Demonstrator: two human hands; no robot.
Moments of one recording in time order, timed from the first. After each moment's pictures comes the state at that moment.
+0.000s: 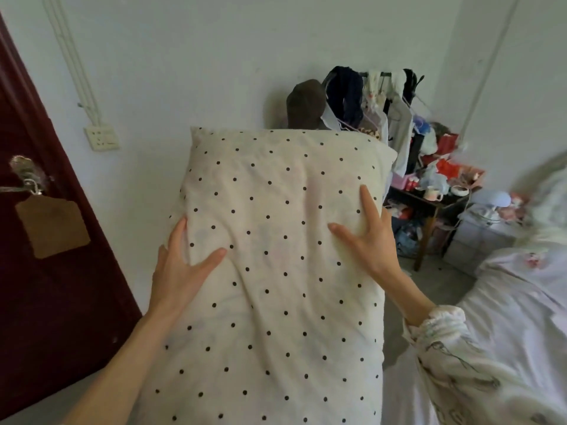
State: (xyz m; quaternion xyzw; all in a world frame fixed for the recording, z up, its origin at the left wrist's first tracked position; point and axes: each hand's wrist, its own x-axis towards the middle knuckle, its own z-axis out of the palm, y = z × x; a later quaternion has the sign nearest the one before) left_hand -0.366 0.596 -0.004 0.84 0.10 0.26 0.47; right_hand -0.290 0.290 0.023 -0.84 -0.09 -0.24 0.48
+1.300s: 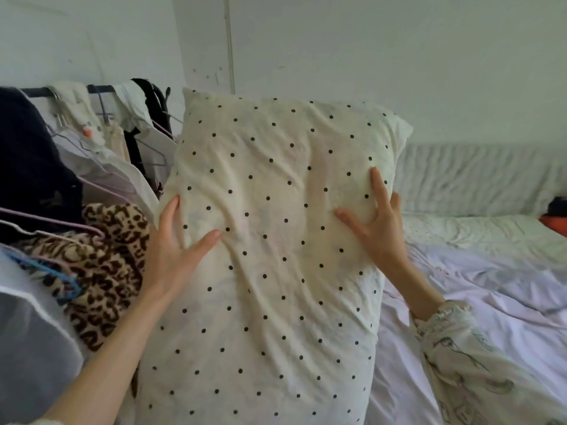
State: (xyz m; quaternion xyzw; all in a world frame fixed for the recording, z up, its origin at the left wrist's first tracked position) left_hand 0.271 0.160 0.045 0.76 -0.32 0.10 0.55; right_hand 0.075 -0.094 0.065 -0.78 0.25 -0.48 0.31
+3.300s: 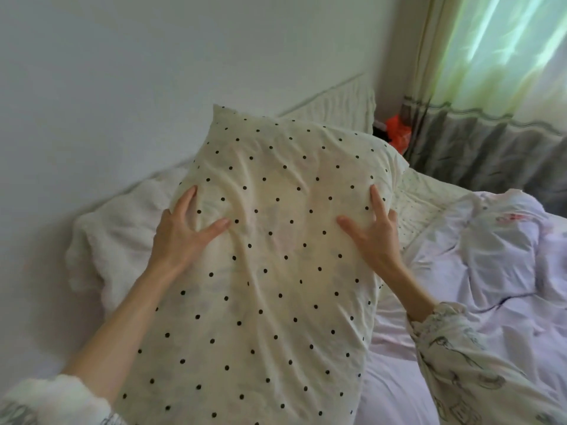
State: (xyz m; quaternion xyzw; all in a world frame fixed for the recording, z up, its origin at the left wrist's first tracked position) left_hand 0.779 -1.017 -0.020 0.63 -0.65 -0.23 0.37; right_hand 0.466 -0.971 -0.056 -0.48 0.70 -0.50 0.18
